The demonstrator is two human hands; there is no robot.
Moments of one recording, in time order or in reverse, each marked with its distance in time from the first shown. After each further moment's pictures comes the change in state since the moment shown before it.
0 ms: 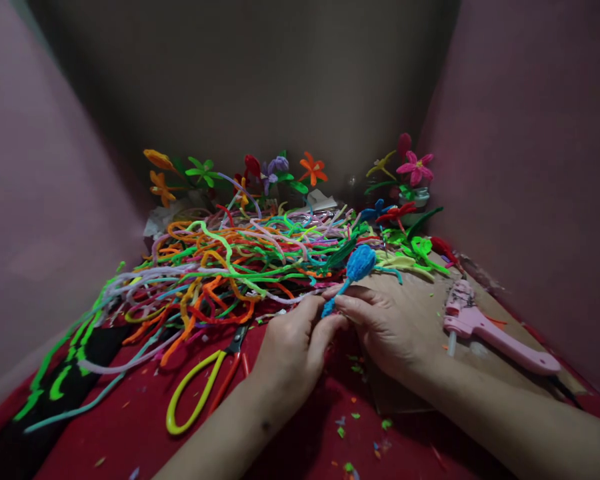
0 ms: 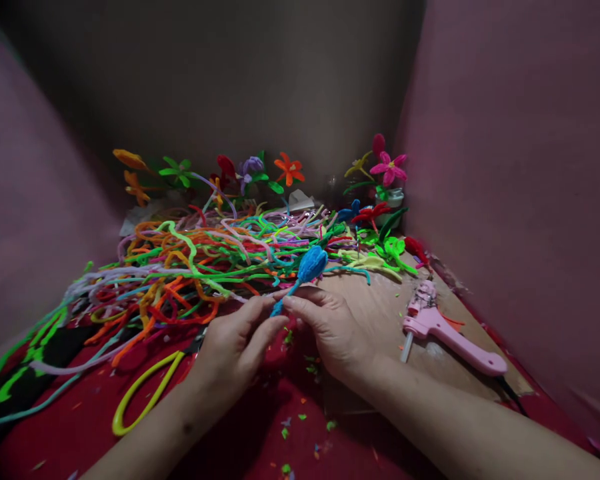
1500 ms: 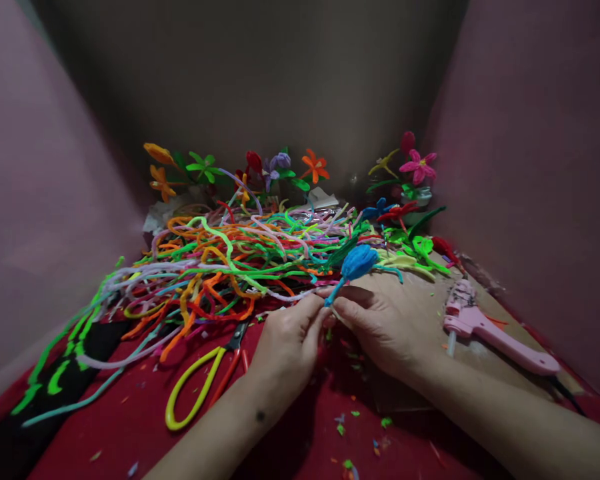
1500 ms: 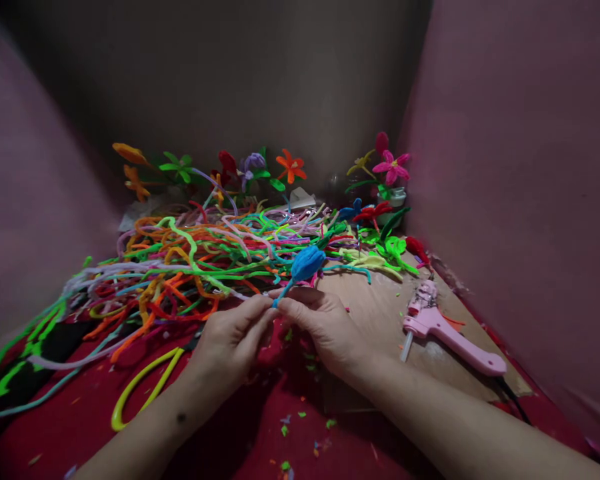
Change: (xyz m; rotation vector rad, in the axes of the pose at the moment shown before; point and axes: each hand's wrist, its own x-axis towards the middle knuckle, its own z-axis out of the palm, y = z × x) left_hand 0.002 -0.004 -0.001 0.092 -0.017 0.059; right_hand 0.000 -0.005 0.002 -0.107 -0.022 0.063
